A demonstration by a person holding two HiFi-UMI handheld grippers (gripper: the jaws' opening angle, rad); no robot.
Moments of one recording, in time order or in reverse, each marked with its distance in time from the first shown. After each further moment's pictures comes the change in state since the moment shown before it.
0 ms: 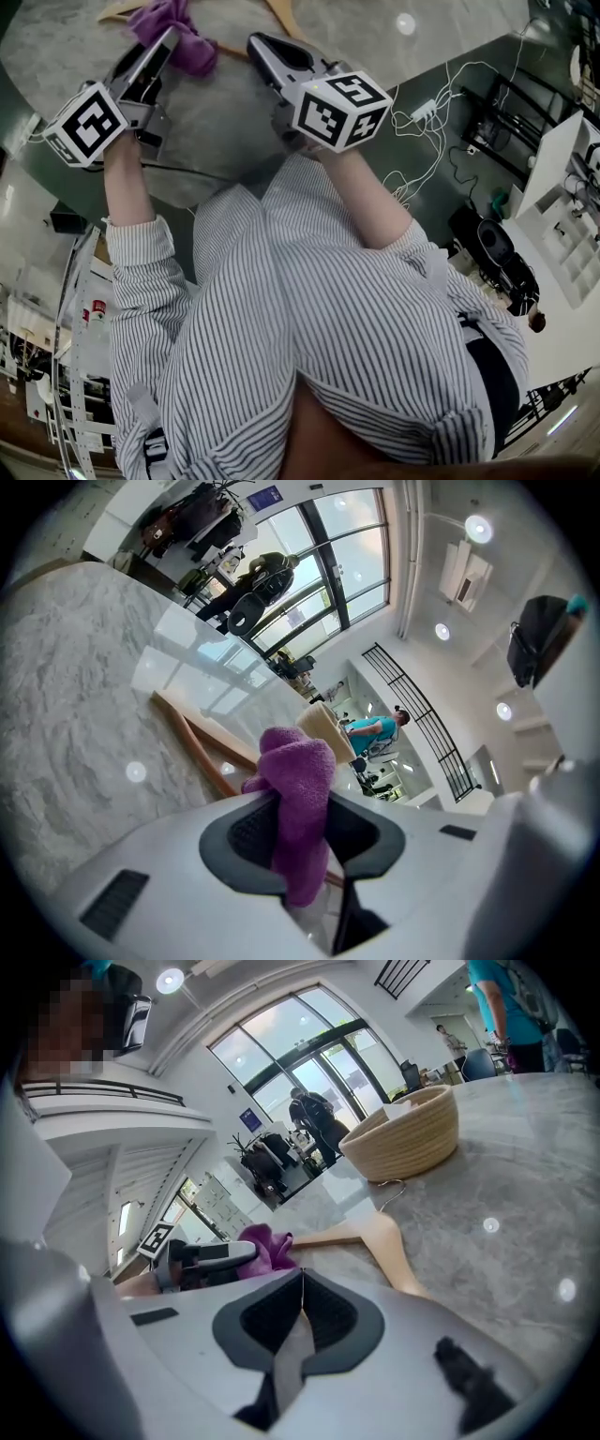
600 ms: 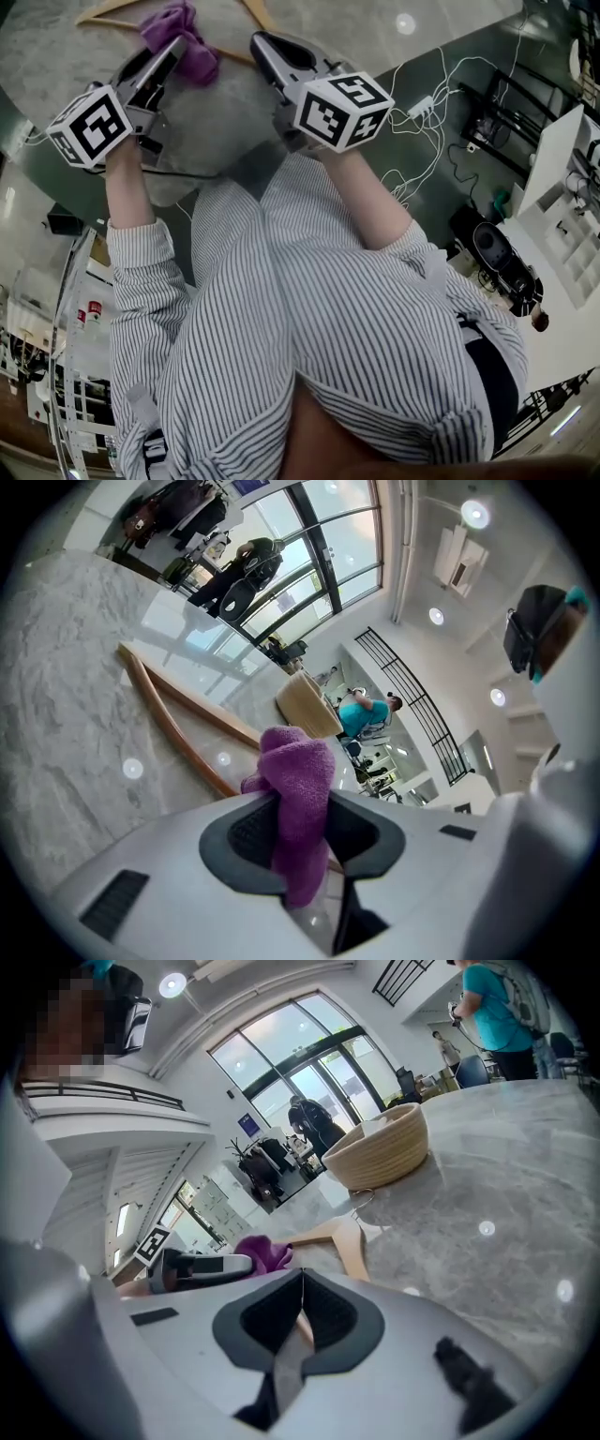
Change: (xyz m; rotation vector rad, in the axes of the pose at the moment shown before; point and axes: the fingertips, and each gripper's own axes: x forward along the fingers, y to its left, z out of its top) left arm 0.023 -0.031 -0.051 0.045 0.089 -0.025; right arm -0.042 -0.029 -0.007 0.002 -0.028 -0.019
